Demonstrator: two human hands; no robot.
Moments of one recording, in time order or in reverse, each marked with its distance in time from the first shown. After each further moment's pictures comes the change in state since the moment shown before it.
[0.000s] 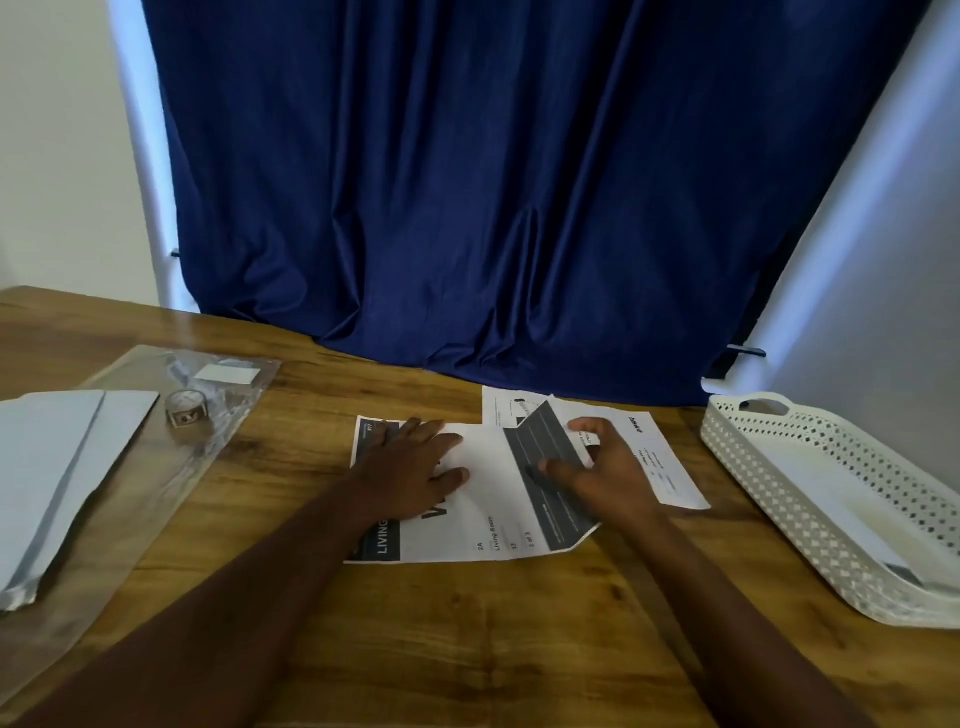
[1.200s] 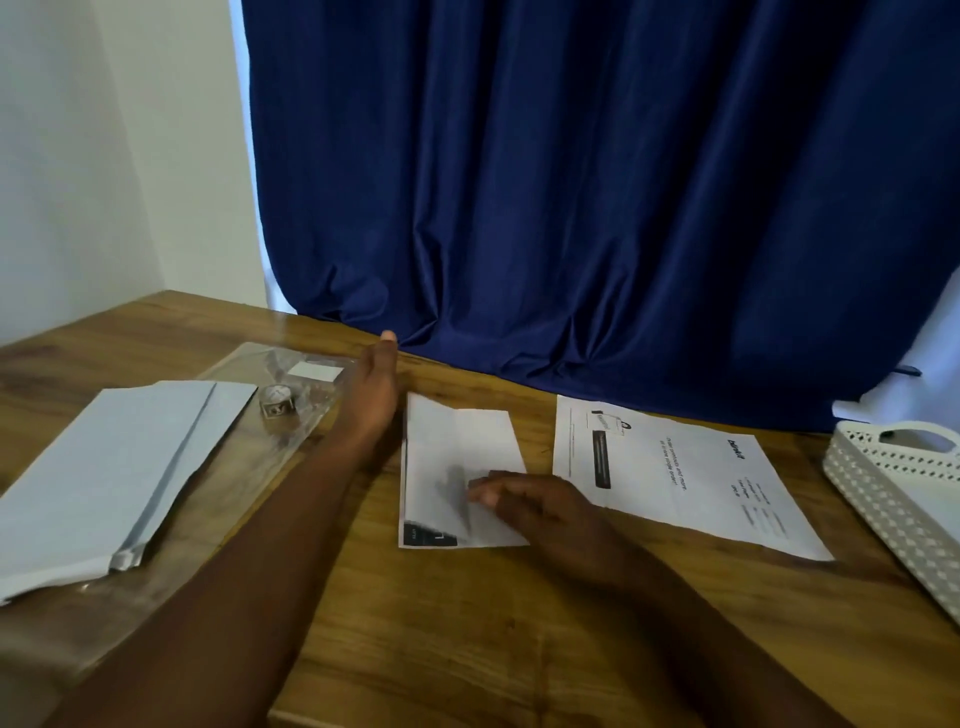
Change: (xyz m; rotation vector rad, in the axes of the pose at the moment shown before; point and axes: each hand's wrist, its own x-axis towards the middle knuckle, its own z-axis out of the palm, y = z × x) left_hand -0.011 -0.065 -0.054 -1.181 0.810 -0.471; right_hand -0.022 -0.039 0.076 0.095 -0.684 -0.469
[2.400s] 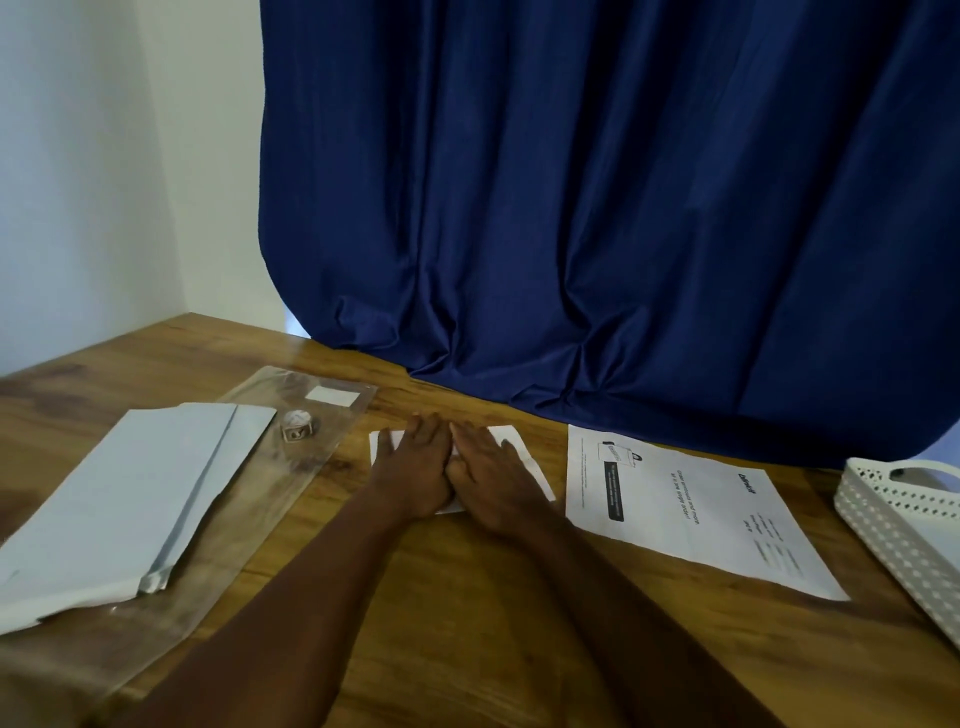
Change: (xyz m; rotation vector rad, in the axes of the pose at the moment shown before) left_hand -0.011 -0.036 0.003 1.246 -0.524 0.305; right_hand 0.106 -0.030 0.029 -0.490 0.093 0.003
